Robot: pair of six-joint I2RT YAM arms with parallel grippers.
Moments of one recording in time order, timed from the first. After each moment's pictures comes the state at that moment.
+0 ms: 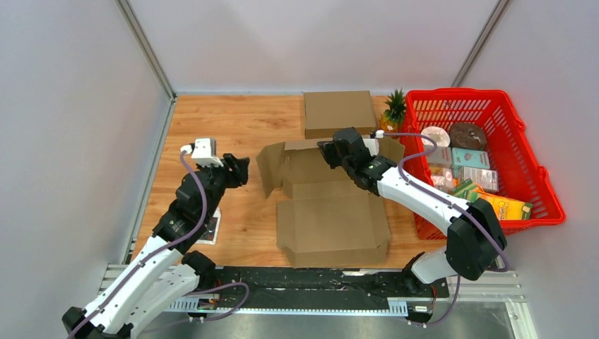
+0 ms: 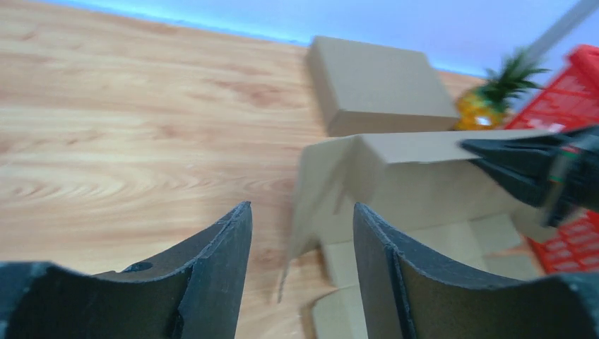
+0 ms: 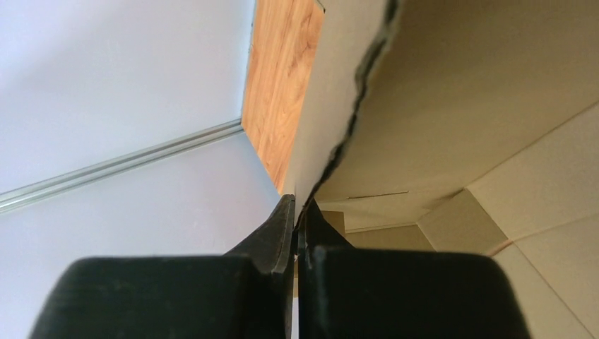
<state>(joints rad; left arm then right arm) -0.59 0.65 0.63 -0.08 -0.32 -0.37 0.71 1.45 1.09 -0.21 0.37 1.71</state>
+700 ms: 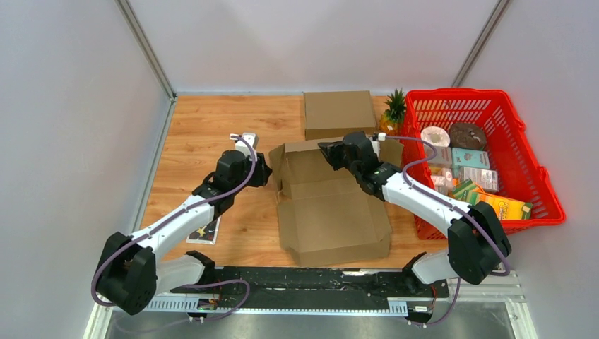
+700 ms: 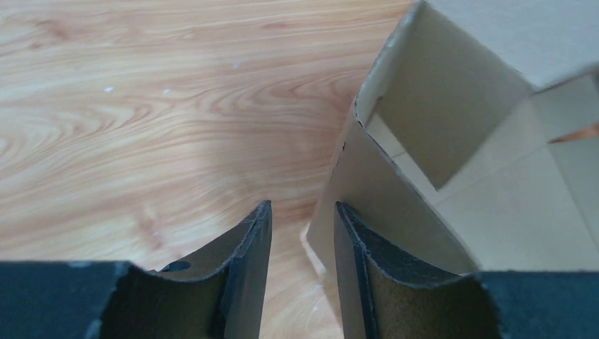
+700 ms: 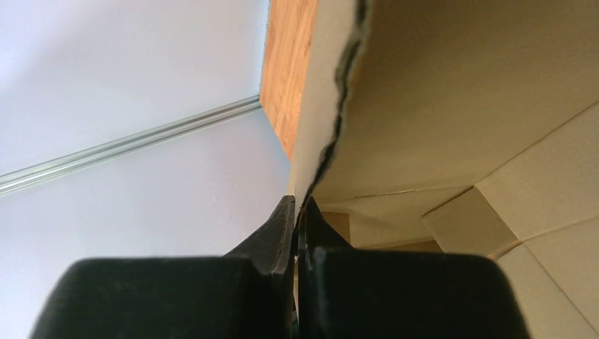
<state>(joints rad) -0.49 1.15 0.64 0.01 -0.07 -0.30 0.65 1.42 0.96 -0.02 0.25 1.70</state>
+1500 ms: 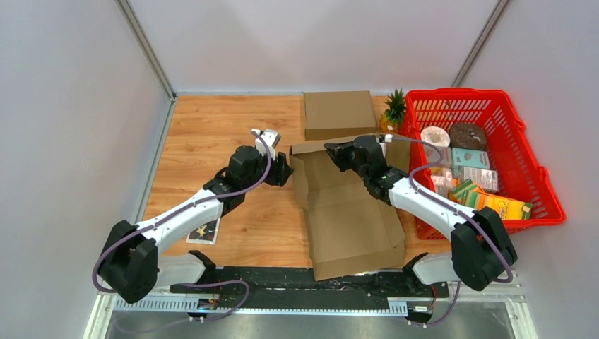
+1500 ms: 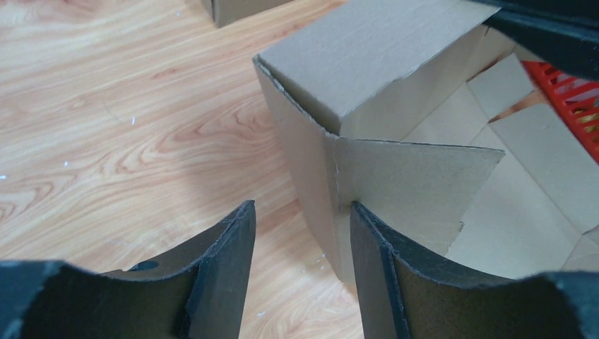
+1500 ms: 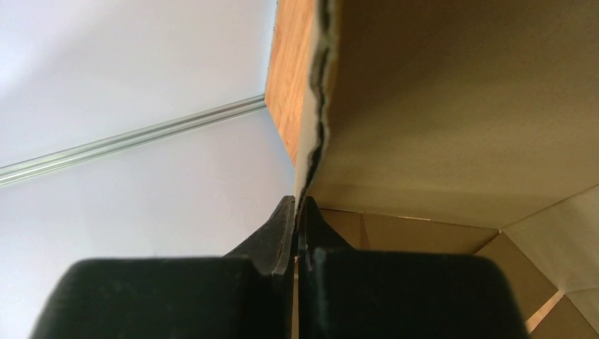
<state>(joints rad) -0.62 1.21 0.70 0.10 0.06 -0.24 0.59 1.36 0.85 0.10 0.17 1.65</state>
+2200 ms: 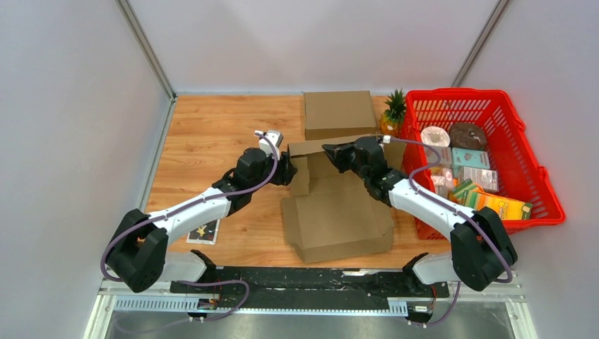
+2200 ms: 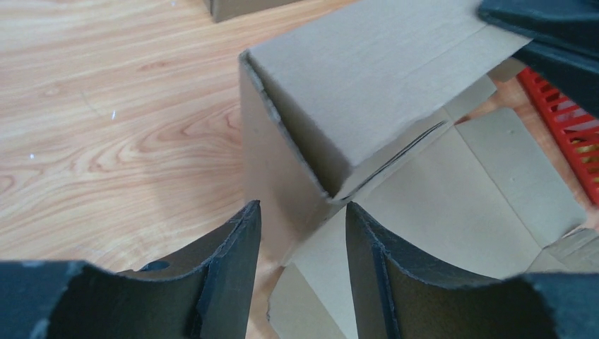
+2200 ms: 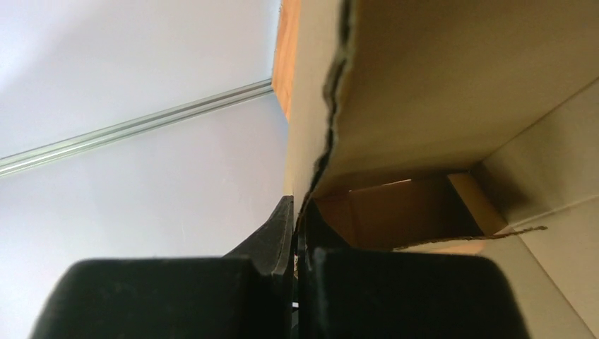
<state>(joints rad) -0.64 1.30 0.73 0.18 0.01 -0.32 0.59 1.37 0.84 0.13 0.12 1.68</state>
